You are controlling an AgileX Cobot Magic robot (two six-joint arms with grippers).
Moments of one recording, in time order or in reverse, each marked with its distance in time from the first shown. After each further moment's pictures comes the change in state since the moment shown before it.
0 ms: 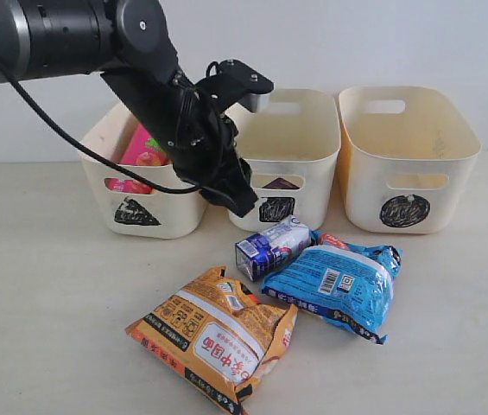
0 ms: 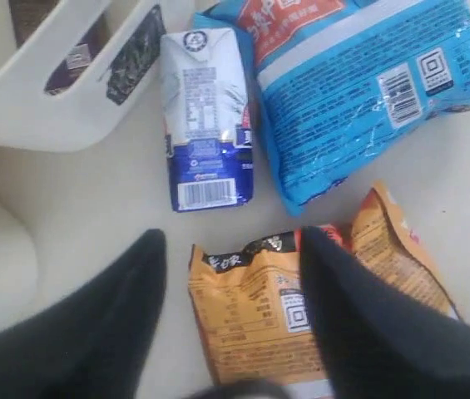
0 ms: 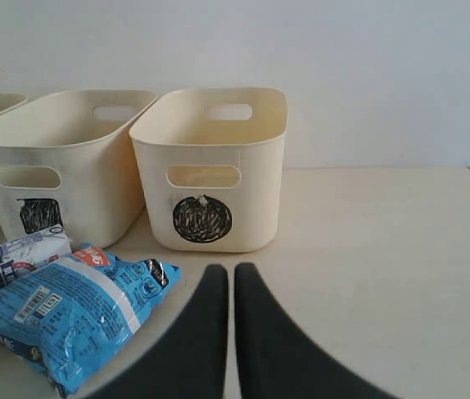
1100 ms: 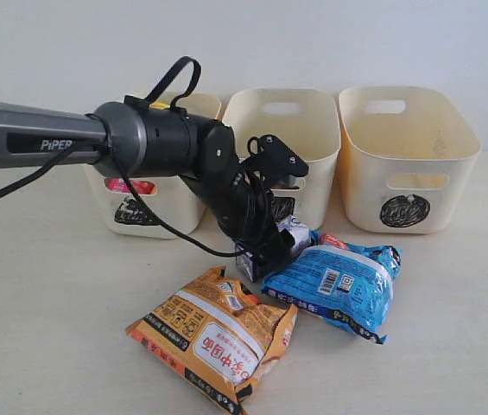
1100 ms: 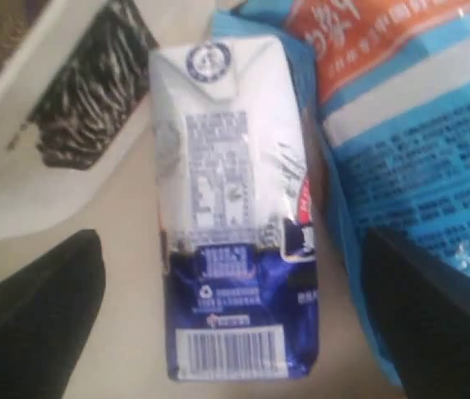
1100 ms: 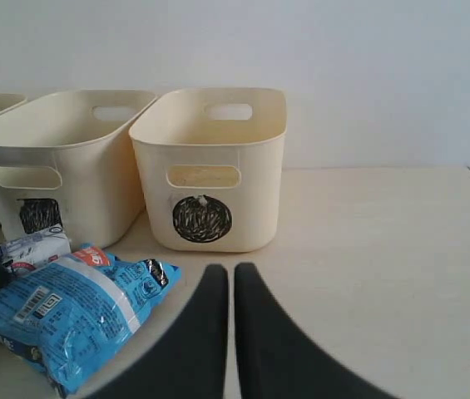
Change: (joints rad) left arm -0.071 0.251 0.002 0.169 -0.332 -0.141; right arm 0.000 0.000 0.000 0.000 0.000 0.000
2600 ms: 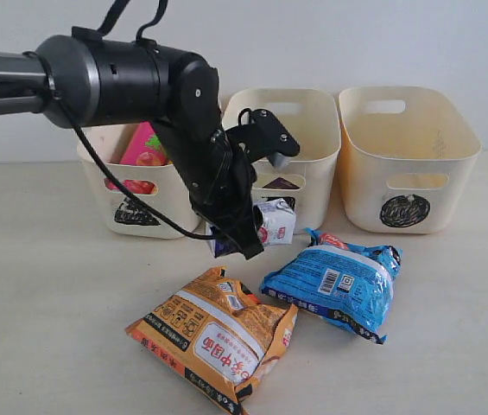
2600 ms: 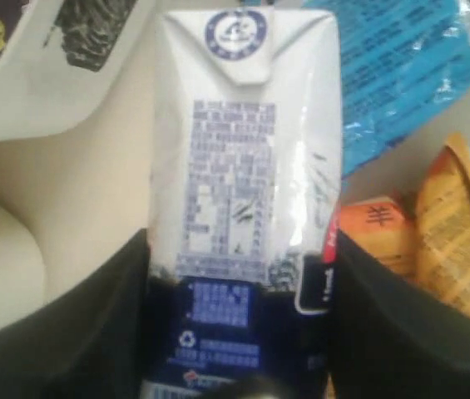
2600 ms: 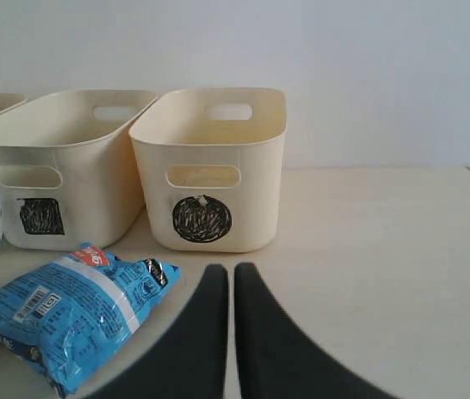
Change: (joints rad) left arm -0.007 -0.161 0.006 0.050 0.292 0.092; right arm 0.000 0.000 0.000 -0.002 0.000 0.000
